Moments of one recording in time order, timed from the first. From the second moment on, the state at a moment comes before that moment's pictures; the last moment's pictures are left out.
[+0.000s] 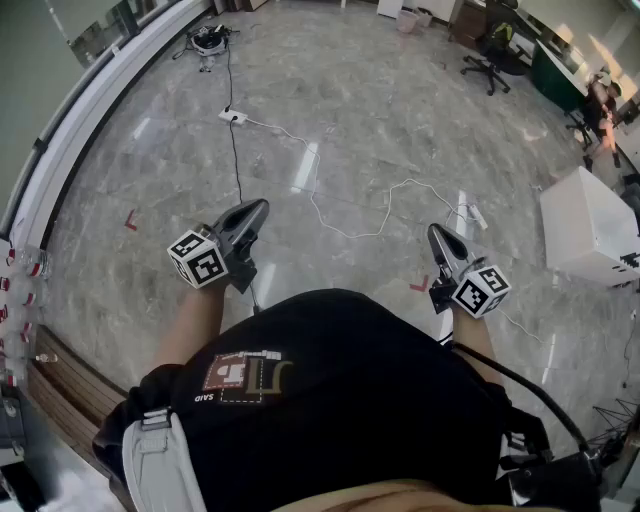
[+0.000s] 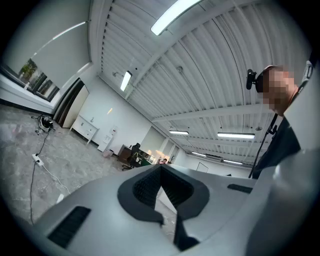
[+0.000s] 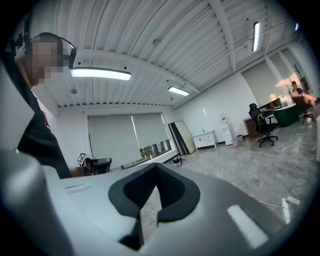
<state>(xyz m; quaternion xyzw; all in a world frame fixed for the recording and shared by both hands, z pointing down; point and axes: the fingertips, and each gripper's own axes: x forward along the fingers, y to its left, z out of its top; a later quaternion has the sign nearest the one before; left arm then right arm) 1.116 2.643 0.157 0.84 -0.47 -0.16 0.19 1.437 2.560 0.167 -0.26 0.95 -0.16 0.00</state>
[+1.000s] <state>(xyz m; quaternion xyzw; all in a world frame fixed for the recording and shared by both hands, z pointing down) 1.113 2.648 0.154 0.84 -0.48 -0.16 0.18 1.432 2.558 0.149 -0.24 0.96 -0.16 0.03</state>
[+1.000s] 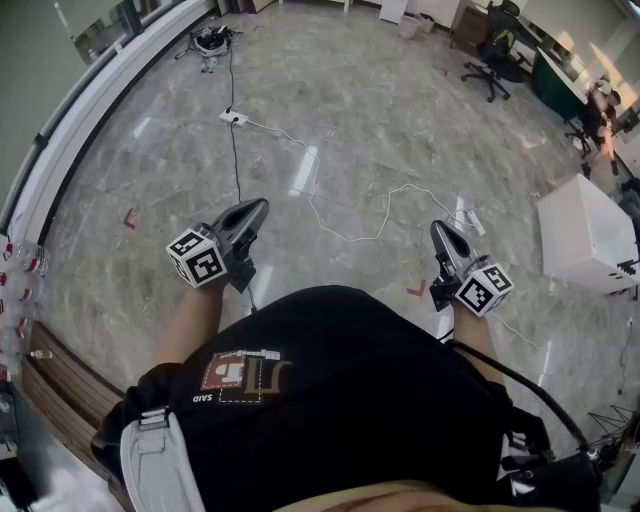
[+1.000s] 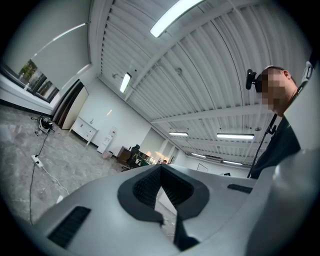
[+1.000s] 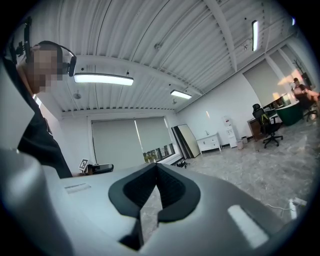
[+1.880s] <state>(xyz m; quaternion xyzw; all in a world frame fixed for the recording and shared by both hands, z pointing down) 0.942 2.682 0.167 0.83 -0.49 -0.19 0.20 1.257 2.567 0.141 -0.23 0.96 -0.16 0.02</state>
